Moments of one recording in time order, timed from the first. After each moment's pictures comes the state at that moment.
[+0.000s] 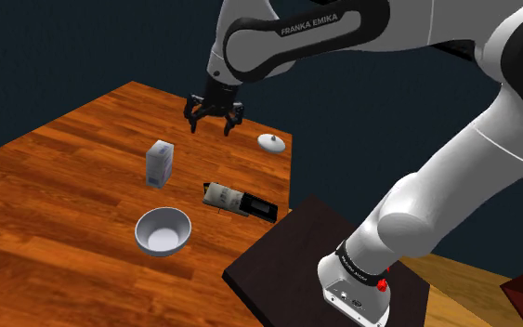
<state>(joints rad) -0.01 -0.09 0.27 -2.25 0.07 2.22 0.68</state>
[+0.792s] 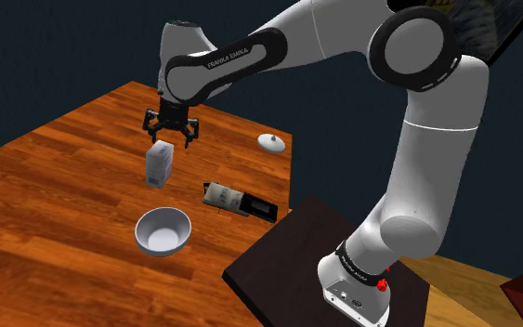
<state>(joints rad) 0.06 0.41 0.25 -1.86 -0.12 2.29 1.05</state>
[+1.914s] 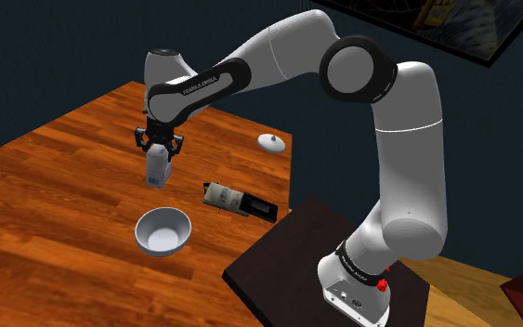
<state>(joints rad) 0.12 0.66 0.20 -1.66 -0.16 2.32 1.15</state>
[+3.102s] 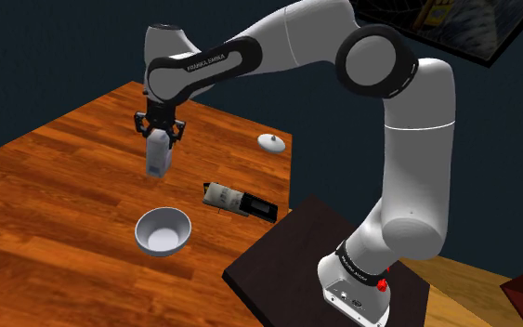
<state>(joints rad) 0.10 0.57 0.21 -1.65 -0.14 2.23 1.13</state>
